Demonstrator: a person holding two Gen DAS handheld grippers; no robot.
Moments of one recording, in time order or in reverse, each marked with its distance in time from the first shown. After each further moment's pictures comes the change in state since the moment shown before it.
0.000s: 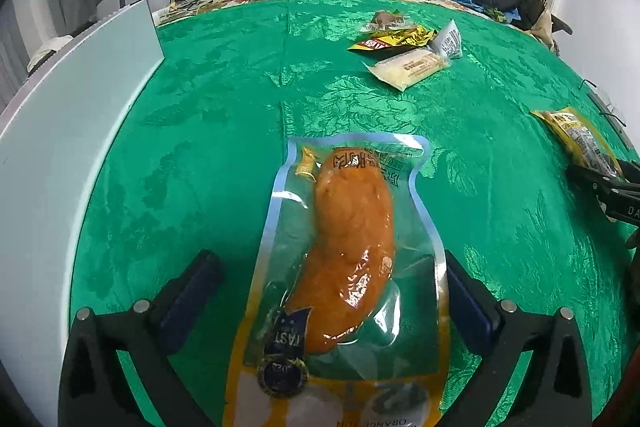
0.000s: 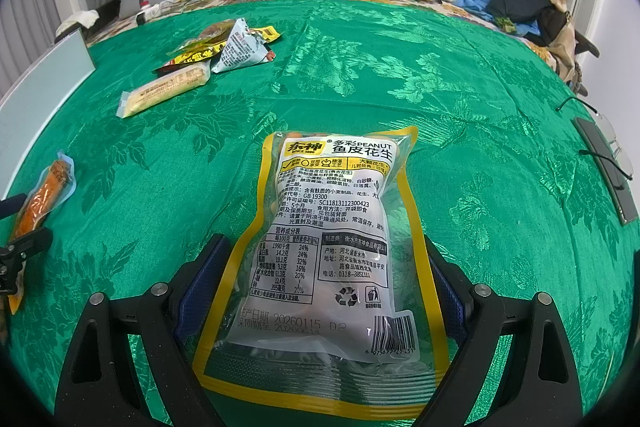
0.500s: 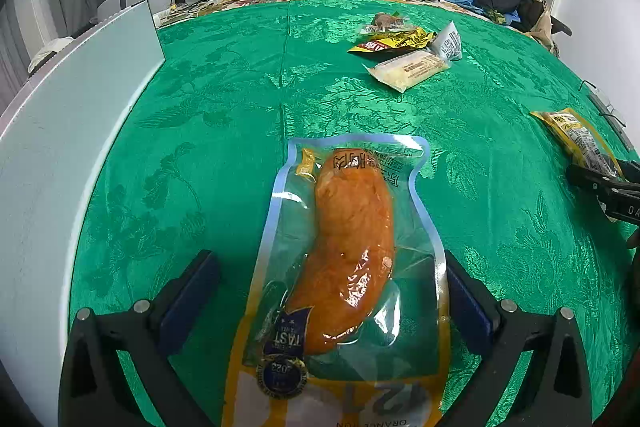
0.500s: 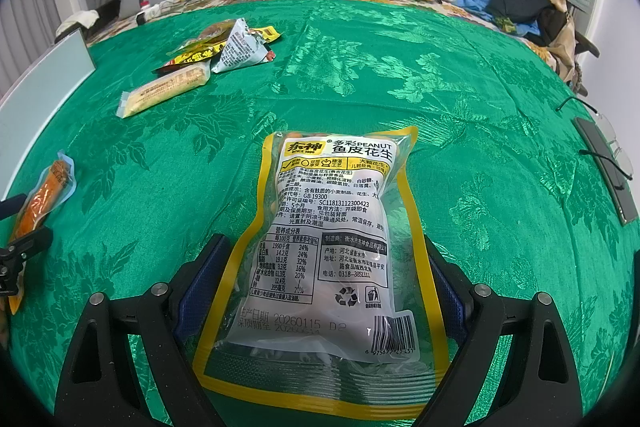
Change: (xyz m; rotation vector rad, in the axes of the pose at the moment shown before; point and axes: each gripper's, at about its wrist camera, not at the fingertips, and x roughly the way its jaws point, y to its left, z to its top) left arm 0.000 -0.001 -0.001 -0.001 -0.007 0.001; right arm 0.000 0.000 0.000 0.000 0.000 0.000
